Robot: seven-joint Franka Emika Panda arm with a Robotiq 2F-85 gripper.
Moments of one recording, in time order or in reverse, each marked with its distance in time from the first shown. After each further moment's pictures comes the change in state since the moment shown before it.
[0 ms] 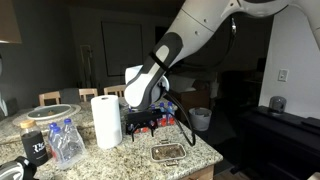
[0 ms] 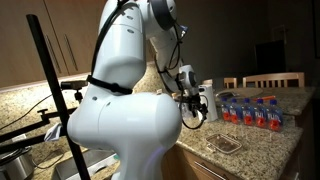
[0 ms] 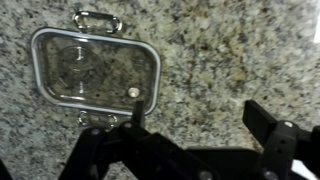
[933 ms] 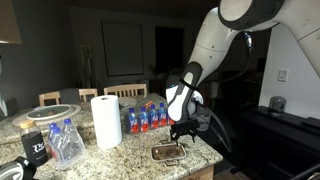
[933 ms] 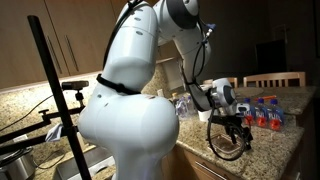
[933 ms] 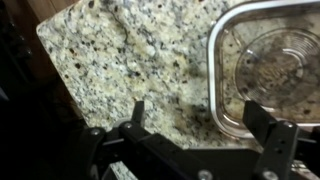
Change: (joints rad) arm -0.216 0.113 -0.136 -0.152 -0.108 0.121 0.032
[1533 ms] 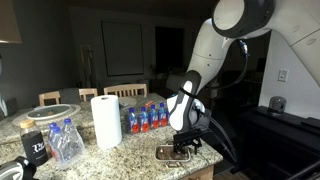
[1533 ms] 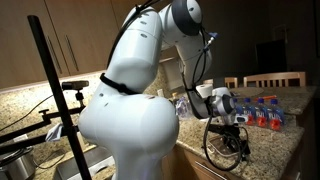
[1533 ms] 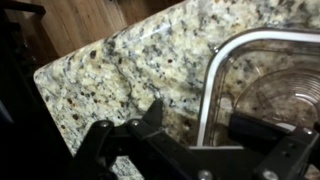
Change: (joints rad) arm -0.010 0.064 0.026 -0.025 0.020 -0.005 0.000
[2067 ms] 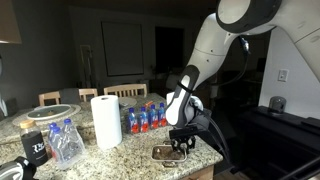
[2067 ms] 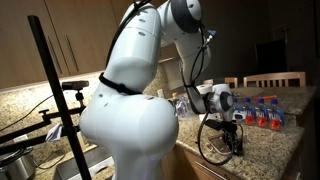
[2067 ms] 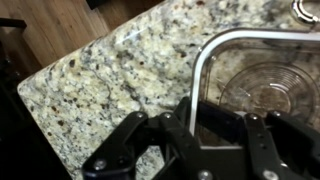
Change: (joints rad) arm -0.027 -0.039 0.046 -0.001 0.102 0.002 -0.005
